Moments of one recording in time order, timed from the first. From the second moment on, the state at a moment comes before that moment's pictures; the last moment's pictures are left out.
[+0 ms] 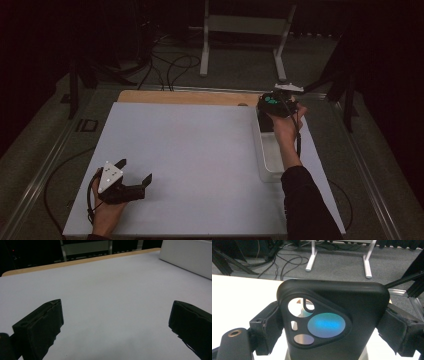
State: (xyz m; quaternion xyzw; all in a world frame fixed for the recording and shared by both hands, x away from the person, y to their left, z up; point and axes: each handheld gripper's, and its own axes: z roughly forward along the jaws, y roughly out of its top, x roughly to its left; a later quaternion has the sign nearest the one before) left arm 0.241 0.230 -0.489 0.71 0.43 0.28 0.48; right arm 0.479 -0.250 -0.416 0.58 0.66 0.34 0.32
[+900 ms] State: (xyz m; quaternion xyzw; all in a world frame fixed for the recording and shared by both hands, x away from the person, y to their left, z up) left arm 0.240 0.232 -0.489 0.71 0.43 0.27 0.48; right arm 0.496 -0.246 -0.432 0.59 0.66 0.32 0.33
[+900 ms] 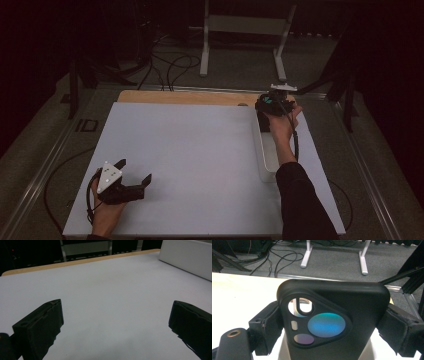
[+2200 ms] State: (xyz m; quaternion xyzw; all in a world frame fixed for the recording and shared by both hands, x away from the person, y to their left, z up) left arm 0.240 0.233 -0.489 0.71 0.44 0.27 0.48; right arm 0.506 -0.248 -0.423 0.58 0.68 0.32 0.32
